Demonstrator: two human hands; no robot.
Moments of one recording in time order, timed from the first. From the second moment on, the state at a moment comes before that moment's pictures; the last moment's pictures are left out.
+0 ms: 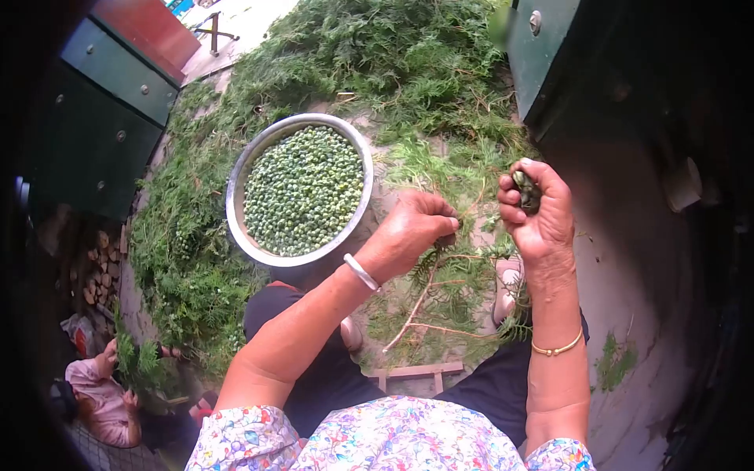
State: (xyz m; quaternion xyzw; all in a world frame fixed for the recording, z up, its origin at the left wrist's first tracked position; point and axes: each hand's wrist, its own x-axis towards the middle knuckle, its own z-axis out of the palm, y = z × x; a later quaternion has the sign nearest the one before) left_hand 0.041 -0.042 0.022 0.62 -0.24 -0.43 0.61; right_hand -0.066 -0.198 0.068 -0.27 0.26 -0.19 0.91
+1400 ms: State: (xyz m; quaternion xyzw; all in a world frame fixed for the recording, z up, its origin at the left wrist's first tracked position) left_hand 0.067 0.000 0.056 0.49 -0.16 -0.39 0.76; right_hand -0.093 -0.166 0.074 -0.83 0.10 -0.17 0.52
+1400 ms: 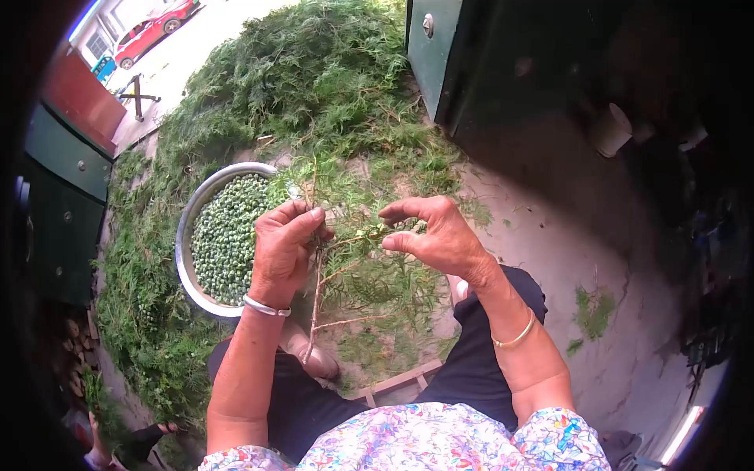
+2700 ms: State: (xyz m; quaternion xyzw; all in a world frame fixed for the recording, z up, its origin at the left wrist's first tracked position) left_hand 0.060 -0.016 0.040 0.49 -0.12 -0.41 0.76; right_hand -0.060 -0.142 0.060 -0.82 0.22 -0.45 0.26
